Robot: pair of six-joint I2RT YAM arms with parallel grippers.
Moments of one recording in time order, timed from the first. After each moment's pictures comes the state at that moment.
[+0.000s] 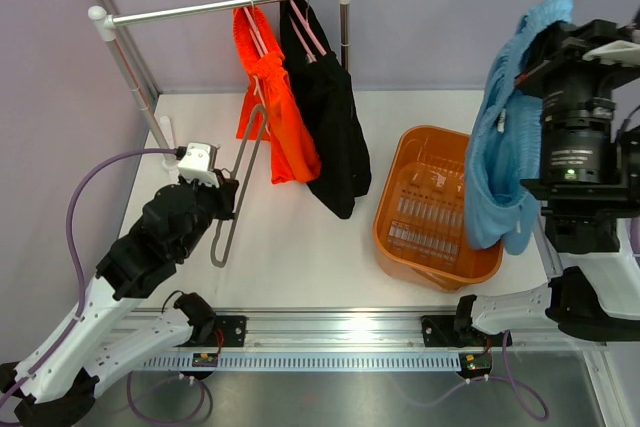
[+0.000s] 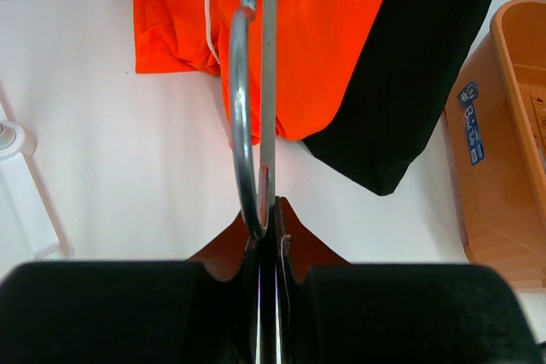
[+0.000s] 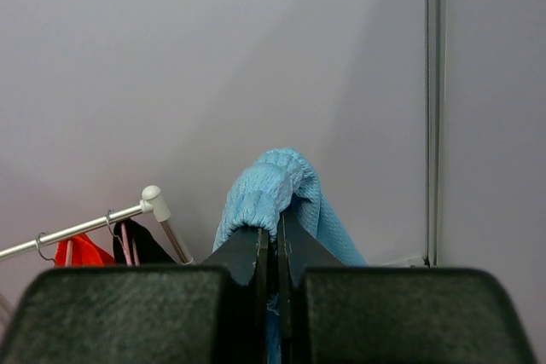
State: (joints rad) left arm -0.72 0.65 0.97 -0.60 -0.41 -0.26; right arm 1.21 1.23 2.06 0.29 1.17 -0.85
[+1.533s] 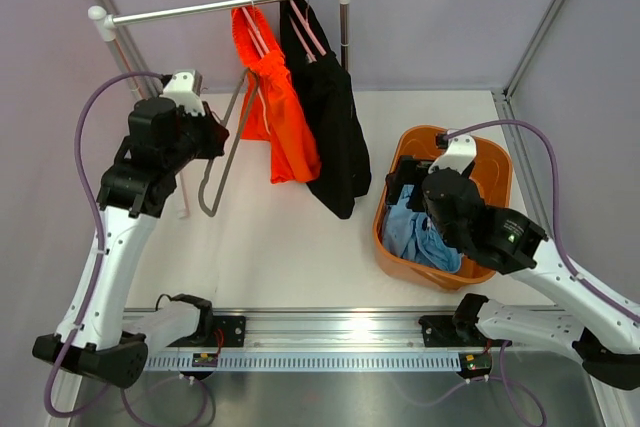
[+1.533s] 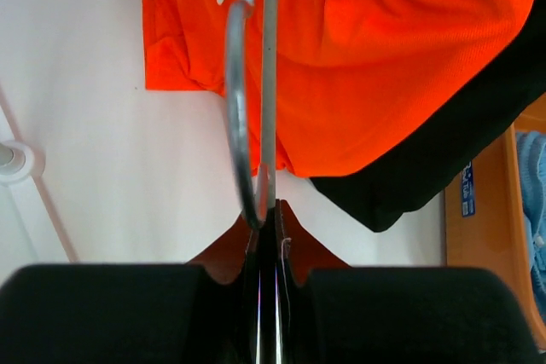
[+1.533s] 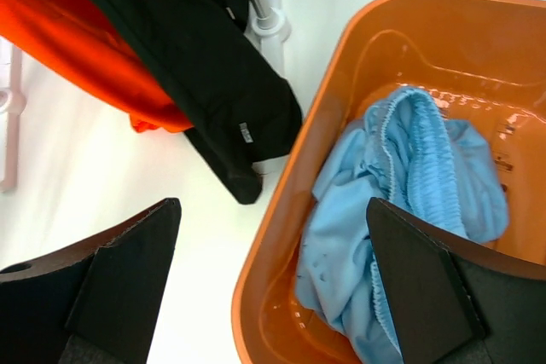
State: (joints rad) left arm -0.25 1.06 1.39 -0.72 0.05 -0.22; right arm 0.94 0.91 1.15 -0.72 0.72 0.58
